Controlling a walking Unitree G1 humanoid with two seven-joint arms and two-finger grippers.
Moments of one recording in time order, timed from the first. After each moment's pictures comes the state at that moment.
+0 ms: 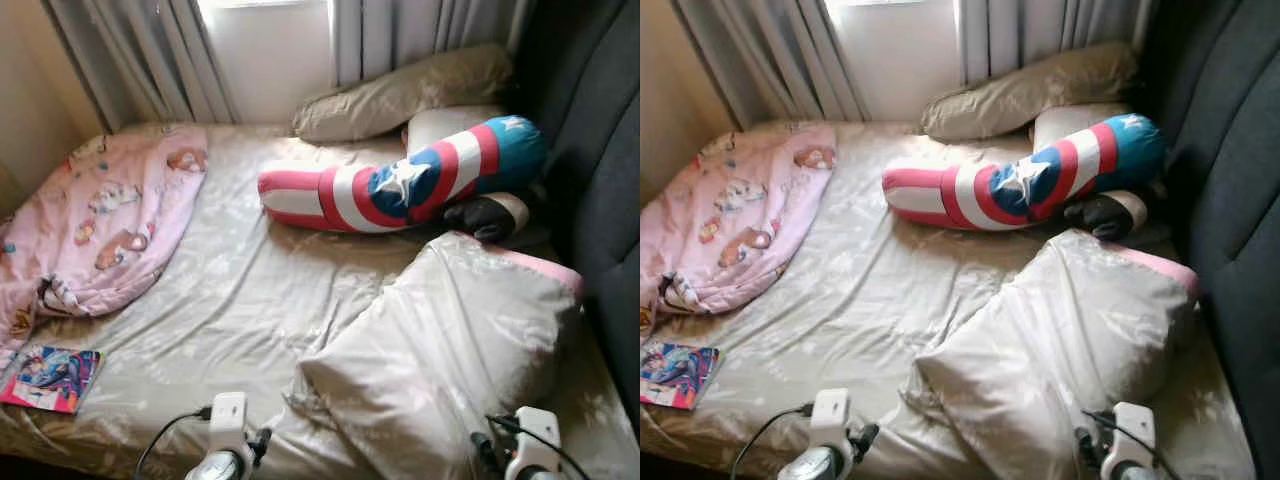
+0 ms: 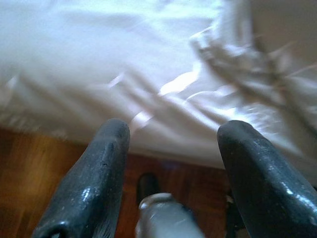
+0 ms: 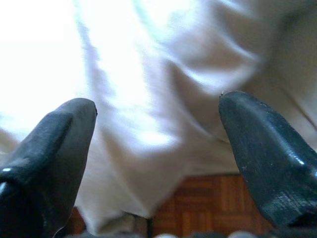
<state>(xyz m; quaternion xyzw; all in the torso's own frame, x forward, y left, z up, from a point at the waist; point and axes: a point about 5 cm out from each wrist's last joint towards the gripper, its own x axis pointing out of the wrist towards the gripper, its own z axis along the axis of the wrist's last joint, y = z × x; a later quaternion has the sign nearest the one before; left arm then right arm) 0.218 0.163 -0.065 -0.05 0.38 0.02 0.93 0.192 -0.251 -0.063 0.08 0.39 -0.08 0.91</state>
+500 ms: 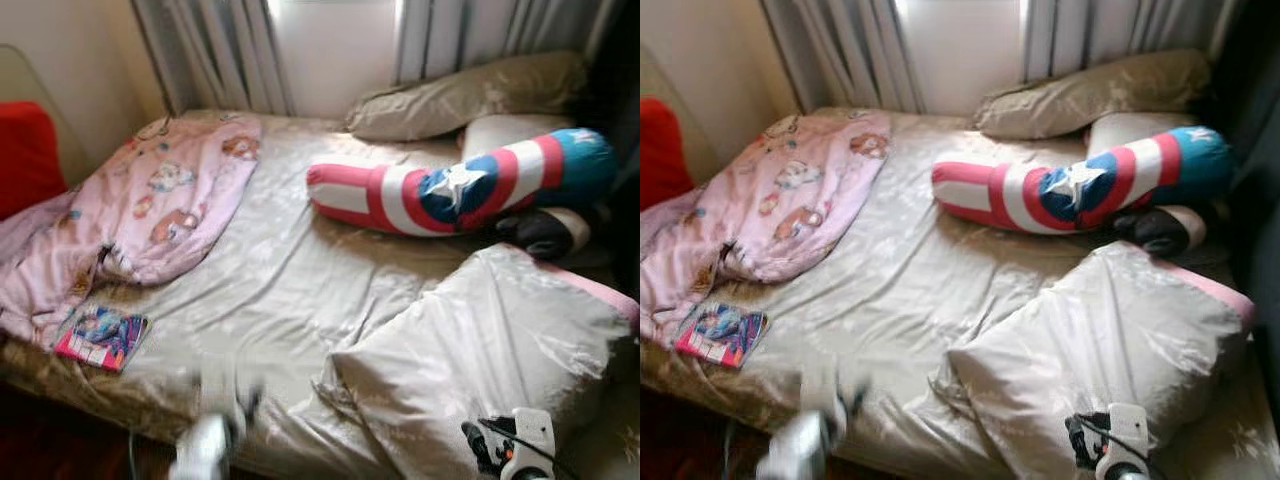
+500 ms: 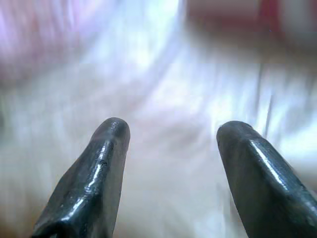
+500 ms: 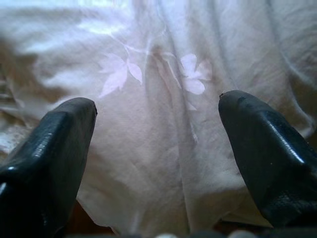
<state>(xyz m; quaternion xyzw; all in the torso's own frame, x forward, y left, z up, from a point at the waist) 0.306 0.178 0.024 -0.02 0.12 0.00 0.99 0.185 -0.244 -0.060 0.06 0.31 -0.04 0.95</state>
